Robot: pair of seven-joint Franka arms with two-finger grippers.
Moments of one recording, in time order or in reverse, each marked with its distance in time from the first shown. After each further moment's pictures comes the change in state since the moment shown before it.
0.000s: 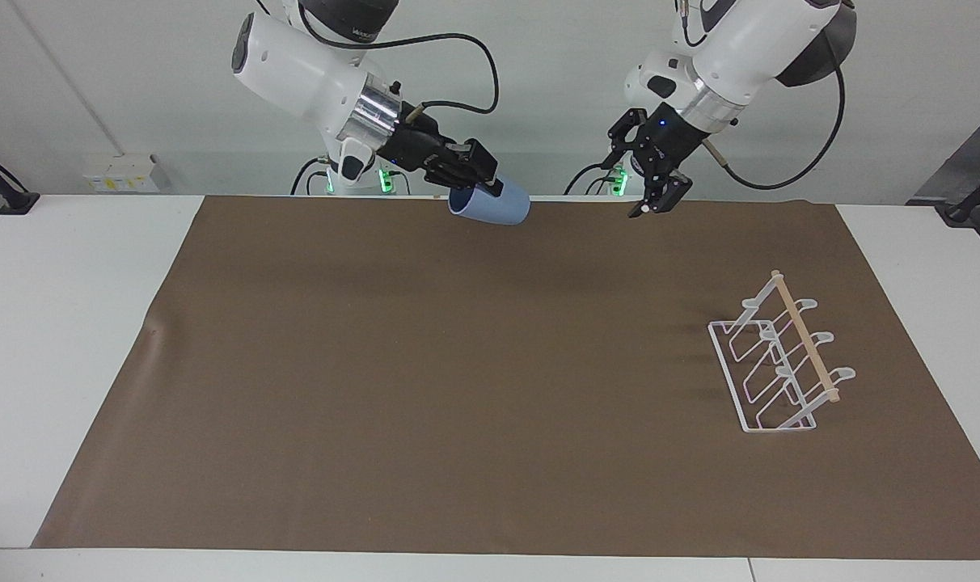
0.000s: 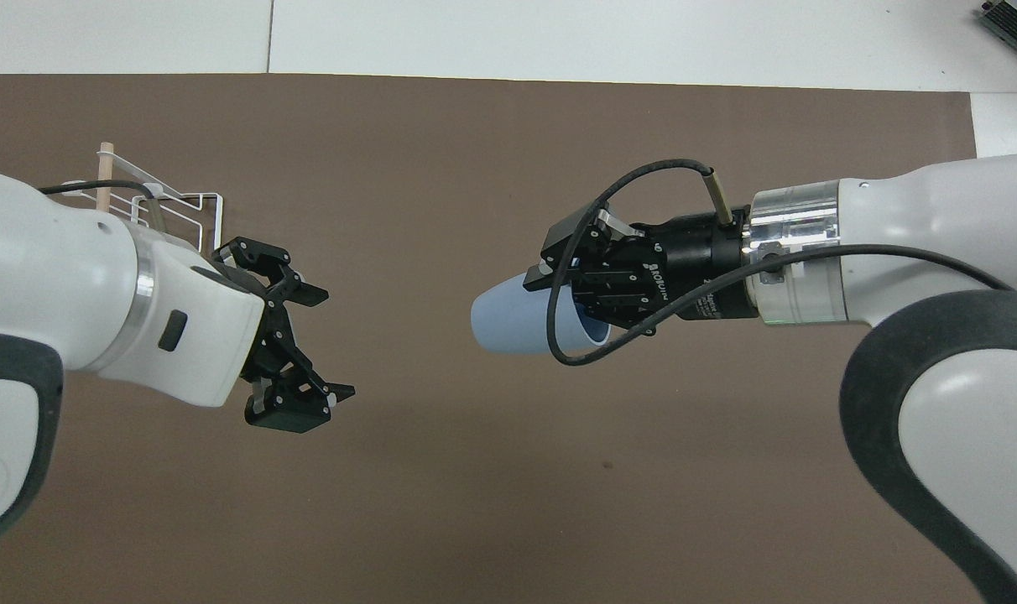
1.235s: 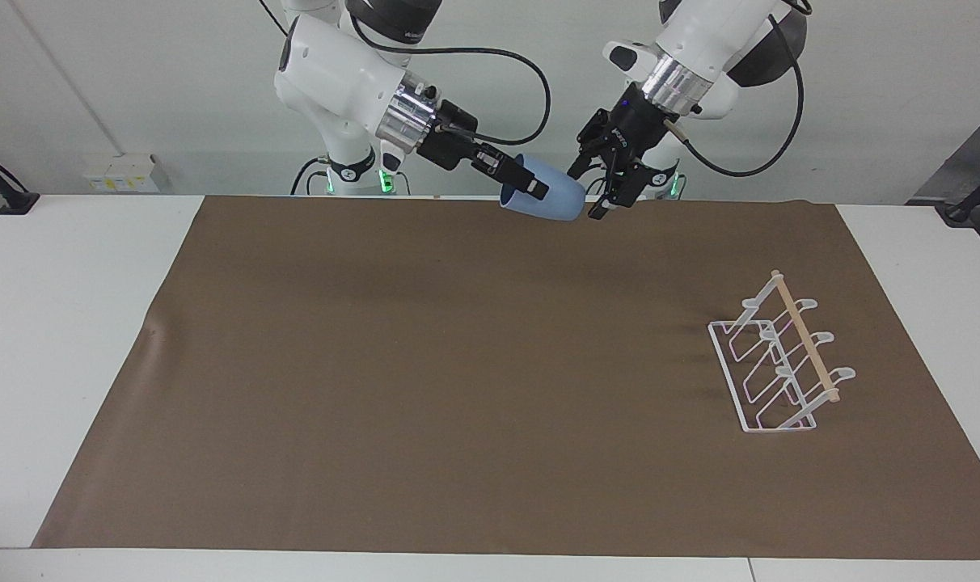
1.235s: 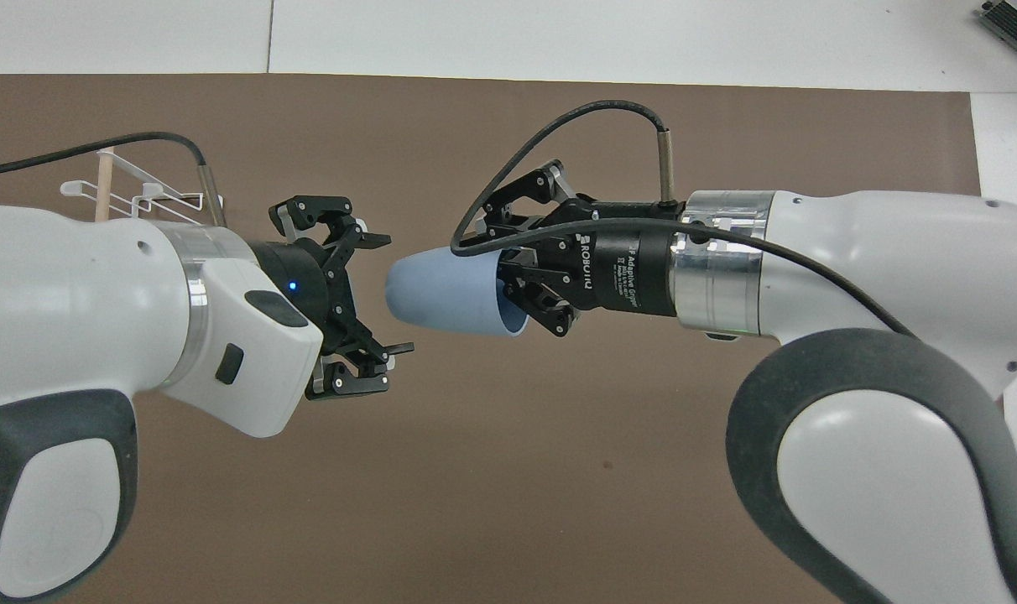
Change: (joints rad) left arm -0.068 -0.007 -0.013 -0.025 -0.002 0.294 0.122; right arm 0.119 0.022 0.002 0.000 0.063 0.246 0.391
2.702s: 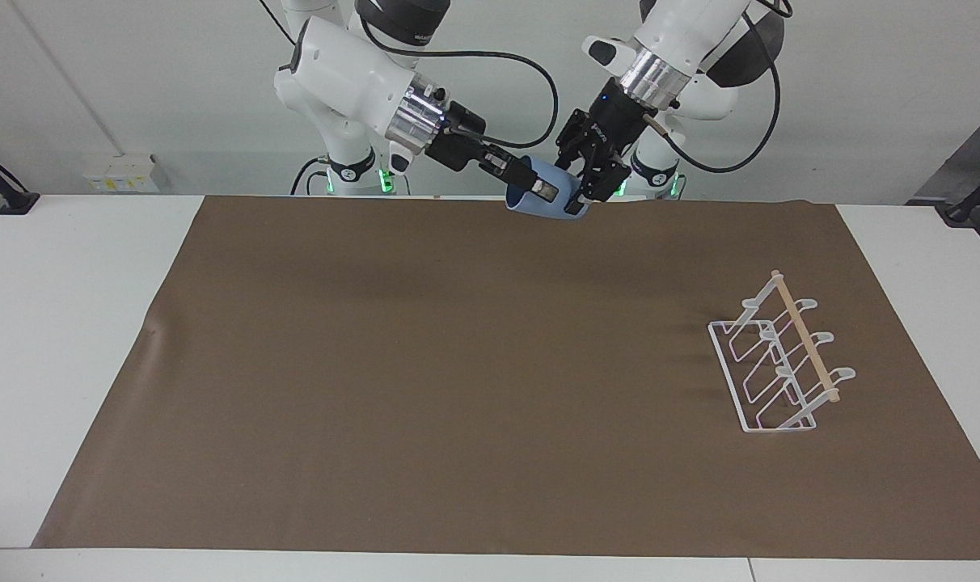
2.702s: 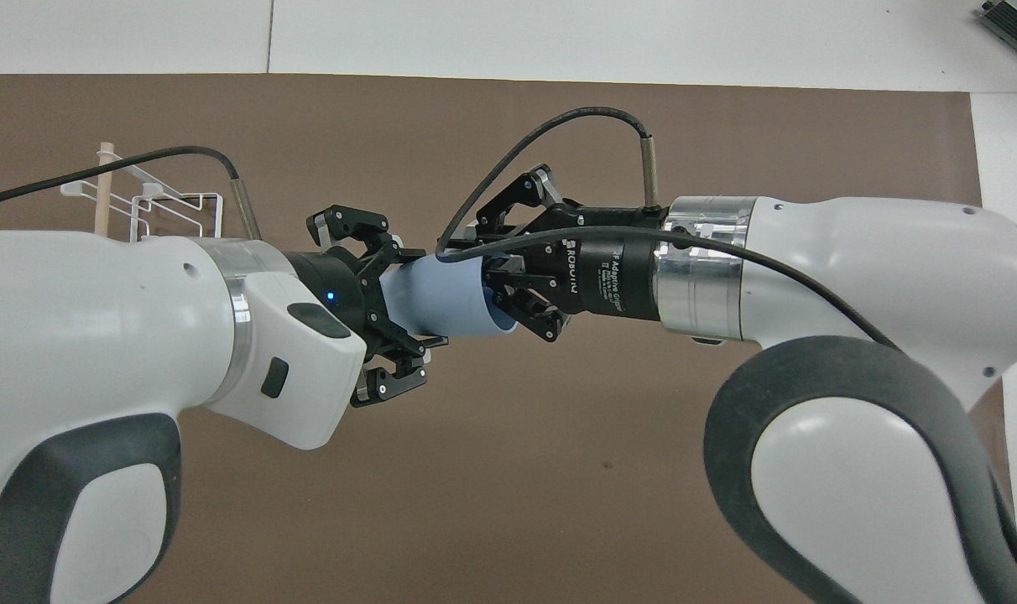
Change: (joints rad) left arm -0.036 0.001 0.002 -0.017 0.001 0.048 -0.069; right arm 0.016 0.005 0.000 -0.003 0.000 0.020 0.004
